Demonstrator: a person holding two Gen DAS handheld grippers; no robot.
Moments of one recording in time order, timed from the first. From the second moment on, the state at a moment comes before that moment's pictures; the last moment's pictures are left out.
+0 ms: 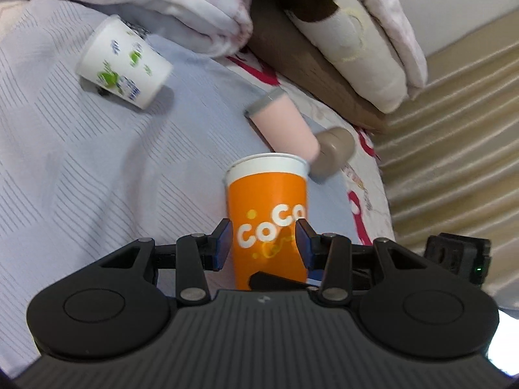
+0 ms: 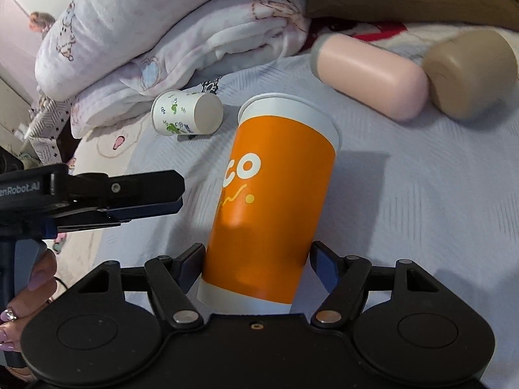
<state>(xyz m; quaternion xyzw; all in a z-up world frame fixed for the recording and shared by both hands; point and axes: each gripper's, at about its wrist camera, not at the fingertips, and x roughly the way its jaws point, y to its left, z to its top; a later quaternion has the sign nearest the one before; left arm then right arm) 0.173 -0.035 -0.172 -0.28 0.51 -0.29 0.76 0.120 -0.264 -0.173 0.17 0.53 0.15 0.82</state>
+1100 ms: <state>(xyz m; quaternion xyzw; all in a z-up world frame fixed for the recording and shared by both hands) 0.159 -0.085 -0.211 -0.25 0.56 -0.32 0.72 0.096 -0.274 -0.175 0.10 0.56 0.21 0.80</state>
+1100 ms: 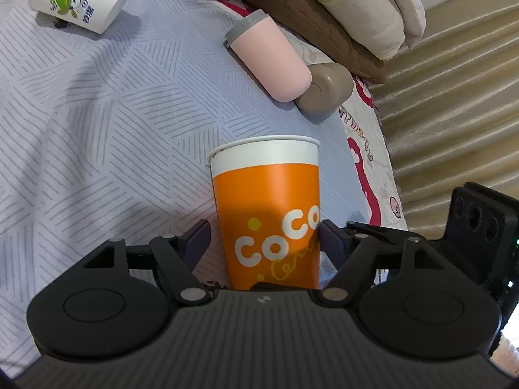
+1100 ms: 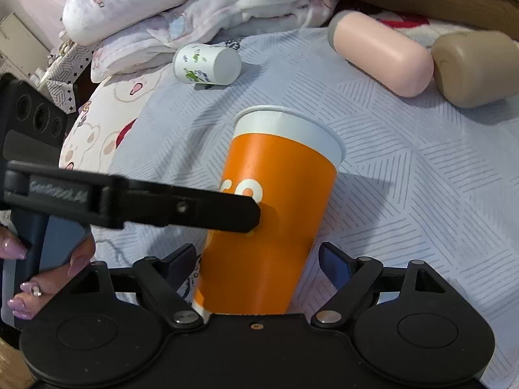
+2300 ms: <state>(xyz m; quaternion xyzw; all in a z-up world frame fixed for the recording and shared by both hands) 0.126 -0.095 -0.148 -0.09 0.41 -0.37 0.83 0.074 -0.239 -0.148 -0.07 0.41 0.21 0.88</state>
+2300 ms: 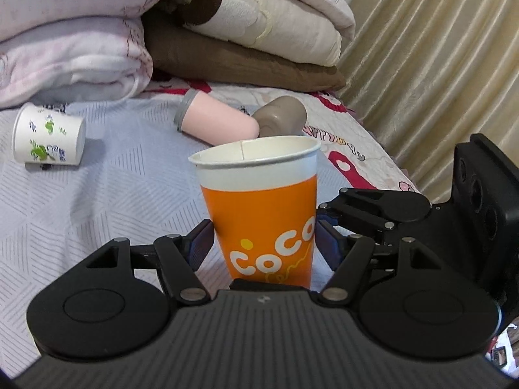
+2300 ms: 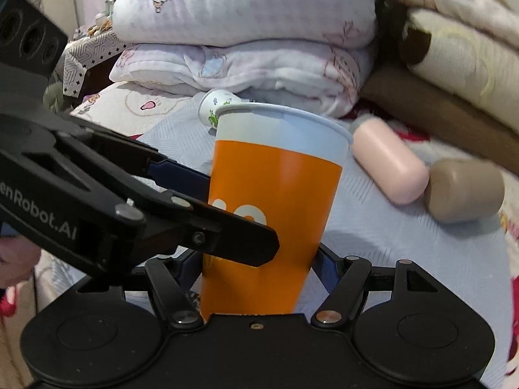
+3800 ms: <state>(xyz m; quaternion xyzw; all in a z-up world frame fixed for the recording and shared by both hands) 0.115 -0.100 -0.163 -0.07 0.32 -0.33 0.88 0.095 -0.227 -0.184 -0.15 0.28 0.16 0.93</state>
